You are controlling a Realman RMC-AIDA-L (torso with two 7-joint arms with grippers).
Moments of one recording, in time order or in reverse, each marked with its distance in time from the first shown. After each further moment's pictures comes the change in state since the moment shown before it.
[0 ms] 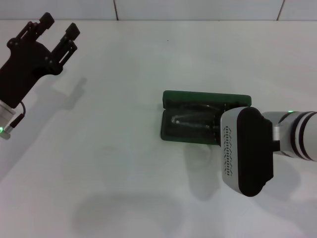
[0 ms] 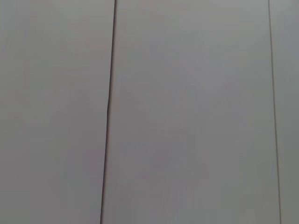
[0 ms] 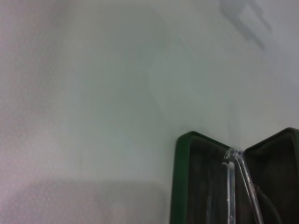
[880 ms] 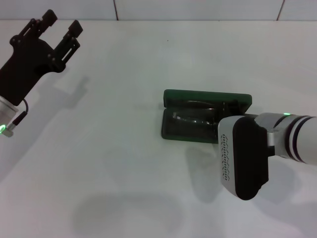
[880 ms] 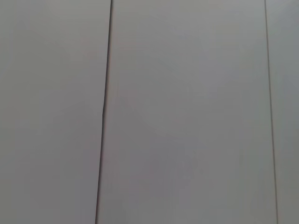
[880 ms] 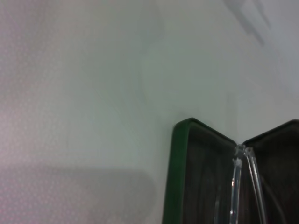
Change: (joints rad) left arm -0.011 -0.004 -0.001 0.000 0.000 0.001 0.000; right arm 0.007 0.000 -0.039 0.096 -0.073 0.142 -0.003
